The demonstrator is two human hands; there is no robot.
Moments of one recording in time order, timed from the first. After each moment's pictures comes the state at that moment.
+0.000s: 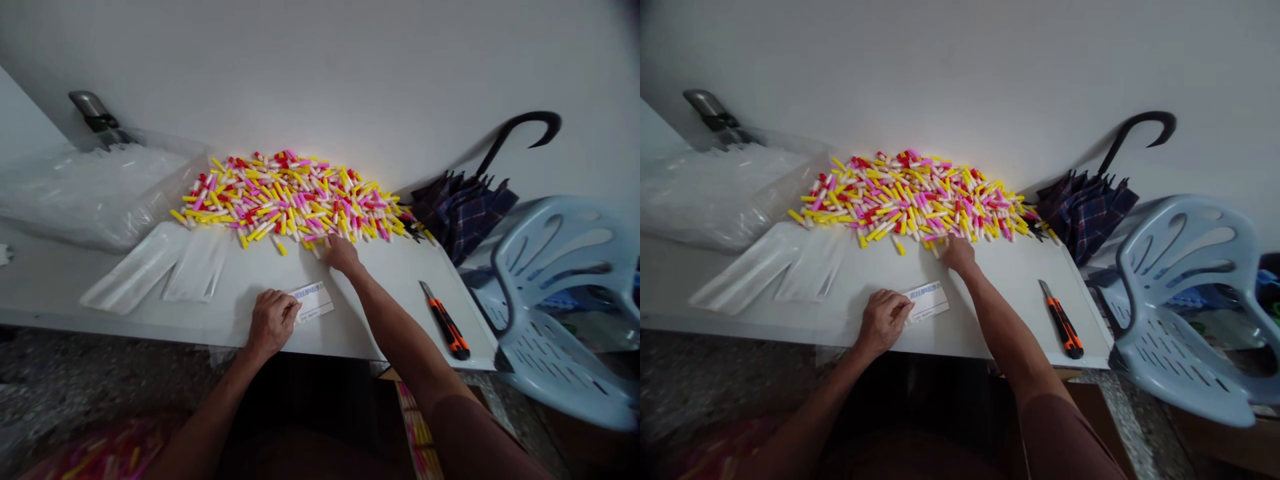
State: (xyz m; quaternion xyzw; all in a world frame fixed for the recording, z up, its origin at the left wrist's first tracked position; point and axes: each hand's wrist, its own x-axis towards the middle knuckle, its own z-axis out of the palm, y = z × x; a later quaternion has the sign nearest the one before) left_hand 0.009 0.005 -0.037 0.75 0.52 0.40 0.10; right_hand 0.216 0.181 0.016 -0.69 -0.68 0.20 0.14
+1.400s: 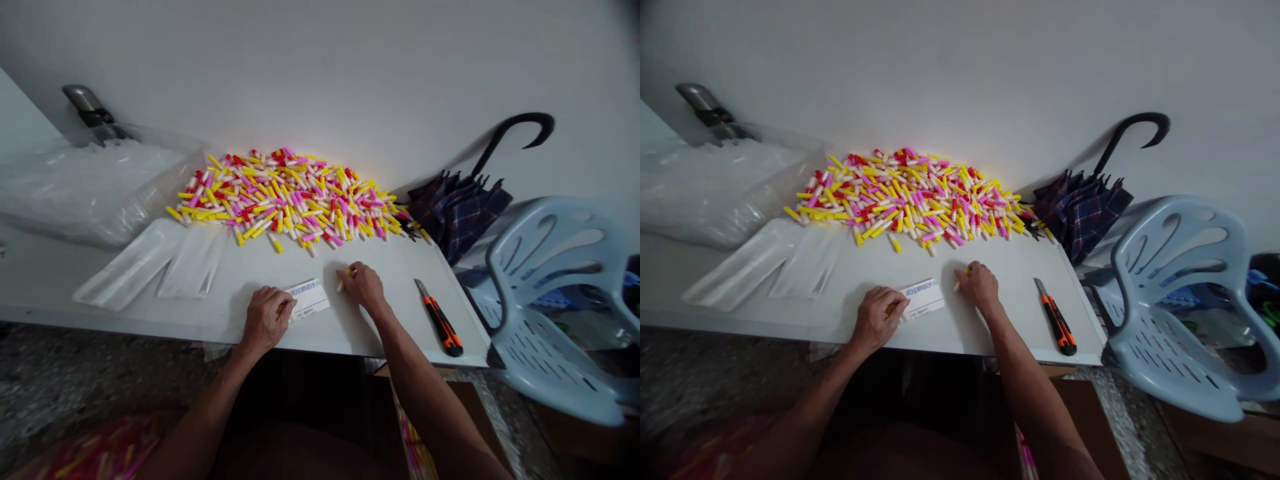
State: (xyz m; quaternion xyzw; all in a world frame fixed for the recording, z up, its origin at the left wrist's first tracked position) left_hand 0.009 0.005 -0.036 0.75 0.52 0.40 0.11; right_hand 0.278 0.094 -0.001 -0.75 -0.63 0.15 0.13
